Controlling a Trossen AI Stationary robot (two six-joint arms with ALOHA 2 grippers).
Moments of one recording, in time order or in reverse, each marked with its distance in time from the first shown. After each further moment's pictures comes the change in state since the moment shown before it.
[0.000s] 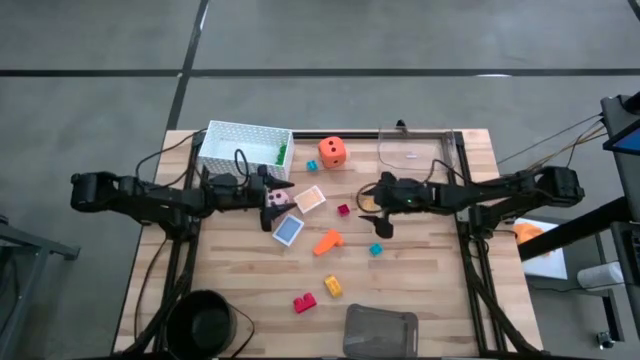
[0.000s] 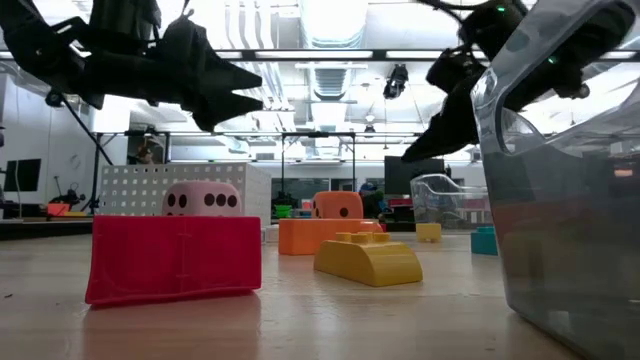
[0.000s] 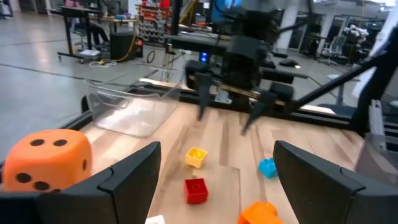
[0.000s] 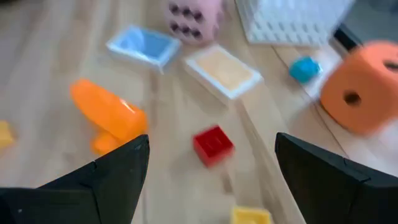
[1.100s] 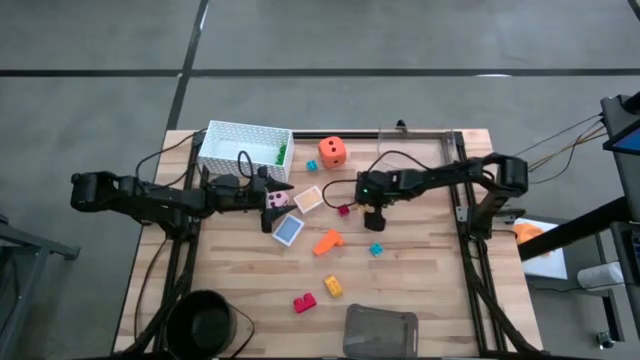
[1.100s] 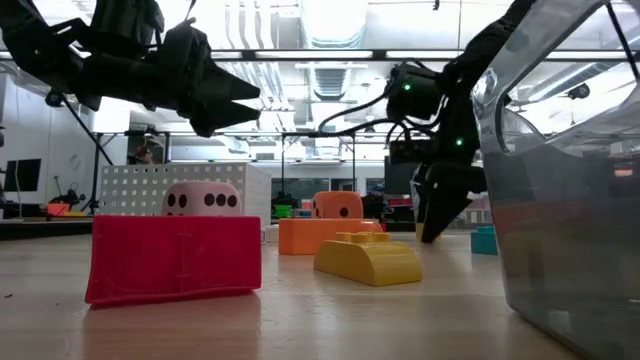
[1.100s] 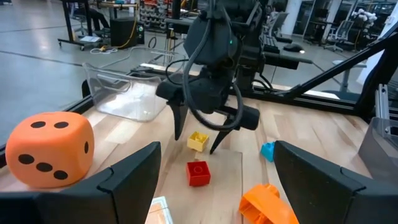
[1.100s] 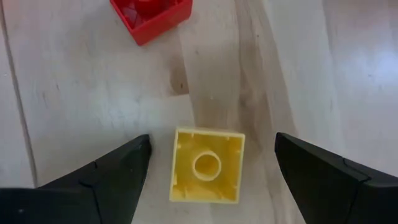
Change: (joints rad) left arm -0.006 0.000 -0.002 -0.061 -0.011 0.006; right arm -0.129 0.446 0.357 -0.544 -0.020 -0.086
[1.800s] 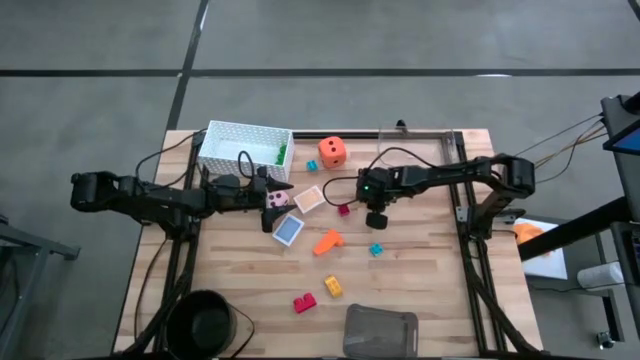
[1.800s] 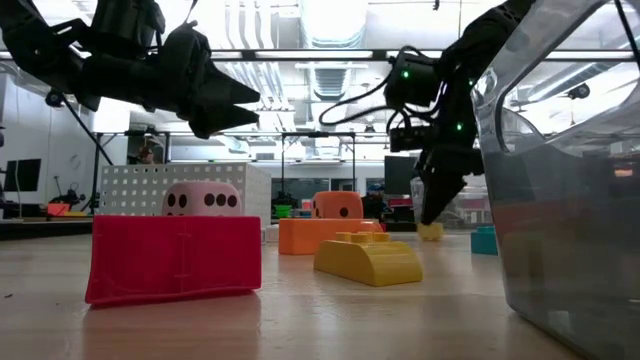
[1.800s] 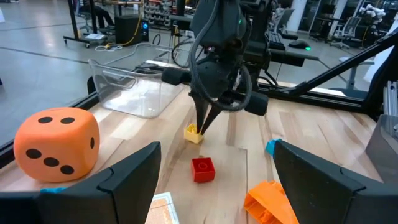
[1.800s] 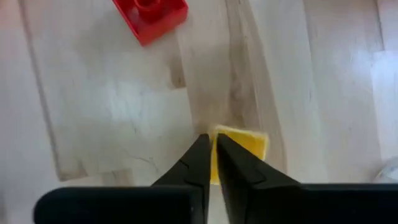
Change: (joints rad) left arm 0.000 0.000 0.000 -0.012 -0.018 0.001; right arm 0.002 -0.066 0.042 -0.109 0.002 0.008
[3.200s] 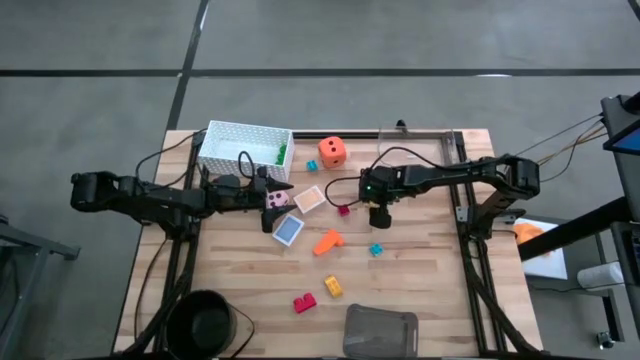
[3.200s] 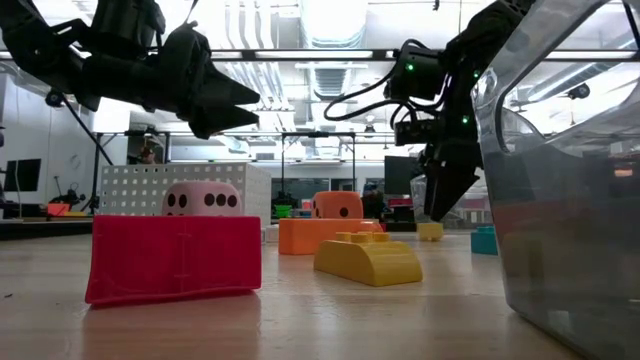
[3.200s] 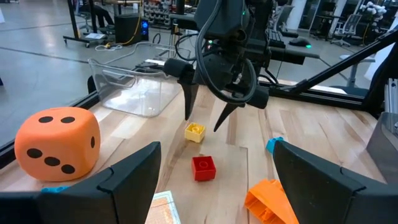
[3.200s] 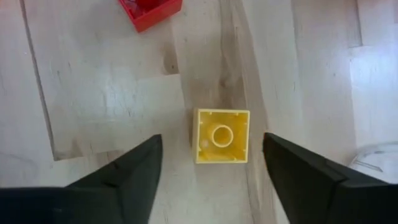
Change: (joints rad) left arm 0.000 0.000 0.000 -0.005 0.000 0.007; right arm 0.004 -0.033 0.000 -0.055 0.038 -0.033
